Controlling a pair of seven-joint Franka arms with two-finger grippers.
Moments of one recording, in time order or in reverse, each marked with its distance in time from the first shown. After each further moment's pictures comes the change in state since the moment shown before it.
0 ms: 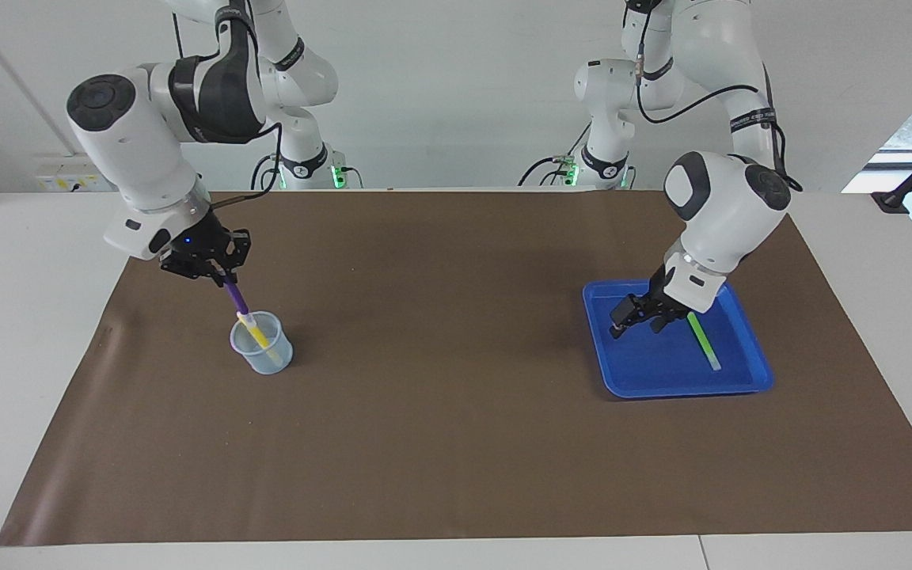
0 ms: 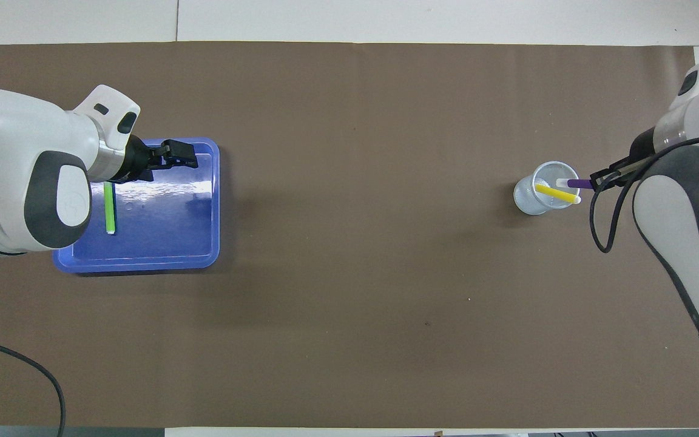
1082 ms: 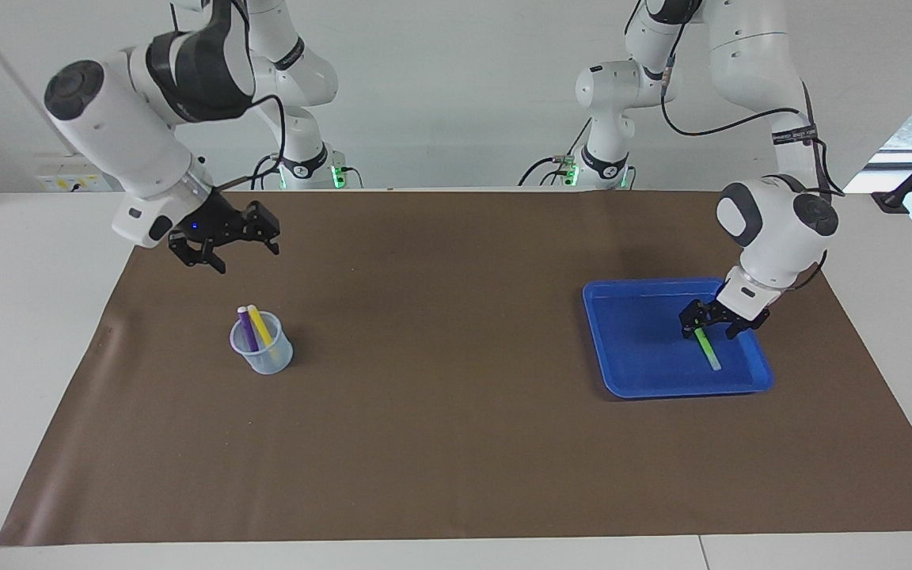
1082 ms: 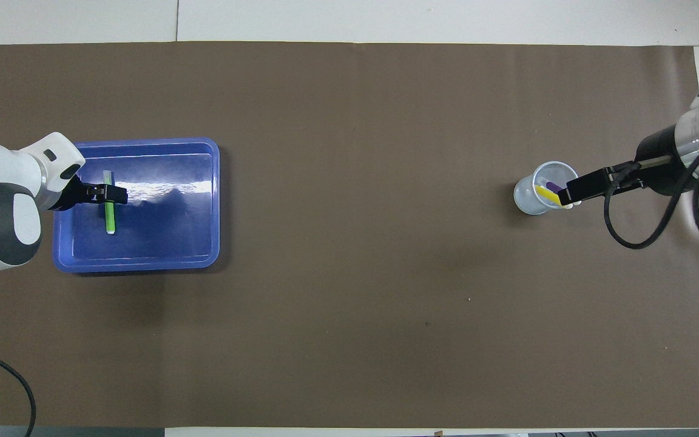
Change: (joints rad) left arm 0.219 0.052 0.001 -0.149 0.152 0.140 0.353; right arm -0.015 -0.067 -0.006 0.082 0.307 -0.212 0.141
